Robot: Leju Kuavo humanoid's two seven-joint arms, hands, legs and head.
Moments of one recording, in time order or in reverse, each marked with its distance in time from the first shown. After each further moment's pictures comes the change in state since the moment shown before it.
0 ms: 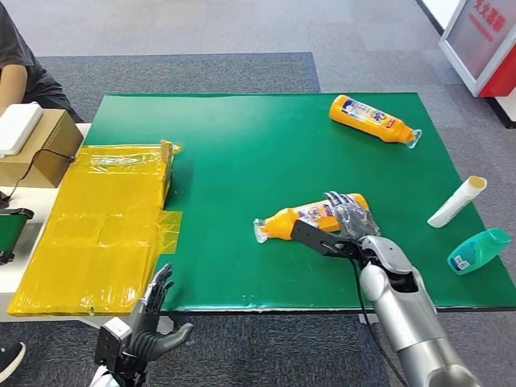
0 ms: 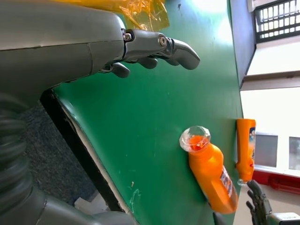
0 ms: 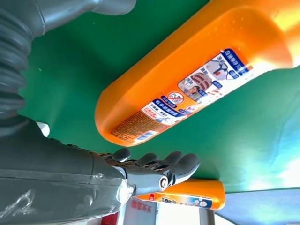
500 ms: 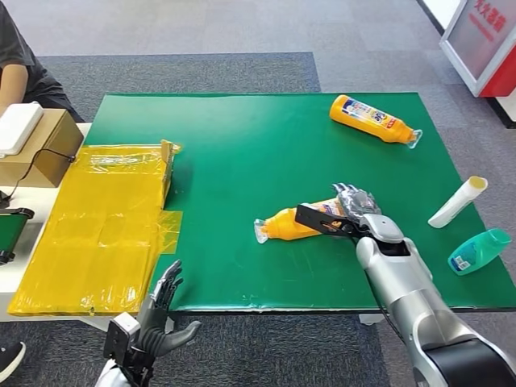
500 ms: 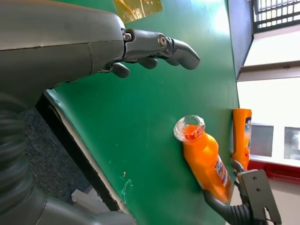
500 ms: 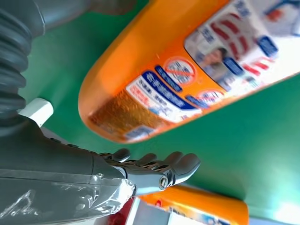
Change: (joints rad) left arm -0.036 0.015 -0.071 0.047 0.041 0.024 0.000; right arm -0.267 0.001 0.036 0.467 0.129 -0.071 0.001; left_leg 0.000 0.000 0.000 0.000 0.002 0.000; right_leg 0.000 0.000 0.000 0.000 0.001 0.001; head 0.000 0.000
